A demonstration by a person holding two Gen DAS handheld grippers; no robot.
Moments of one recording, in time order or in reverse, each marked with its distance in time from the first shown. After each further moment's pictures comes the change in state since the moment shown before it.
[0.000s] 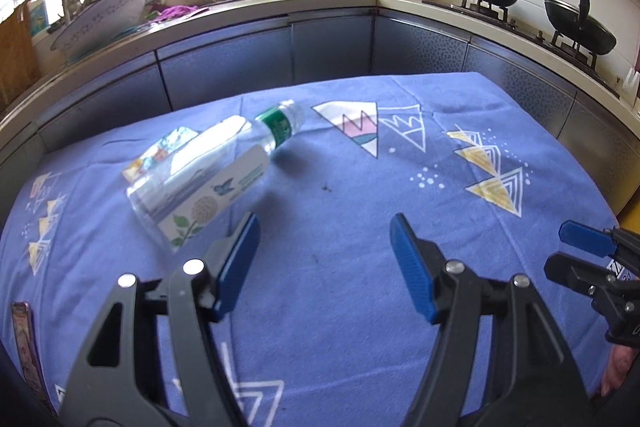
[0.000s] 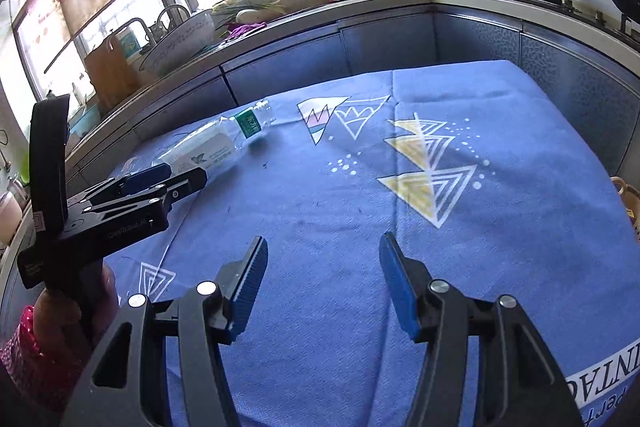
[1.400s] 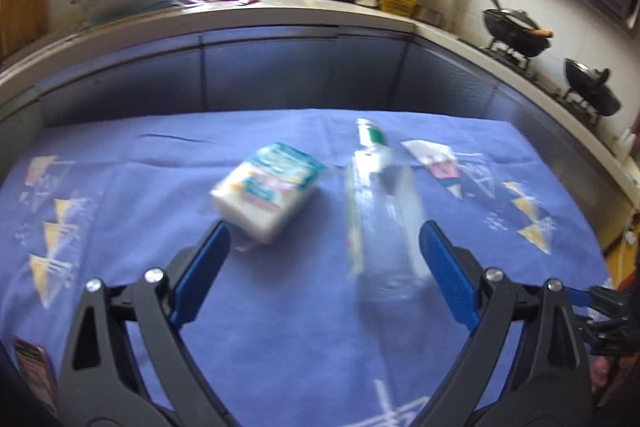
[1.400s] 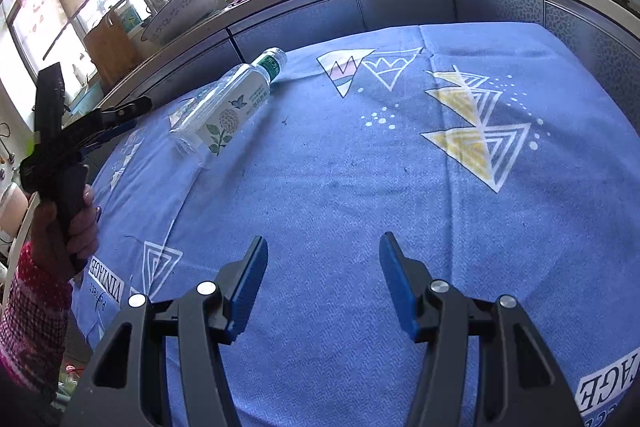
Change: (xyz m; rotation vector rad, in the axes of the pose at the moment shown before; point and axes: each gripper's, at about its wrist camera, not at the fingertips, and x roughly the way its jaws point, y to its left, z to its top) left arm 0.013 0.143 0.037 -0.120 -0.023 -0.036; right arm 0.041 0.024 -0.006 0.017 0.124 0.051
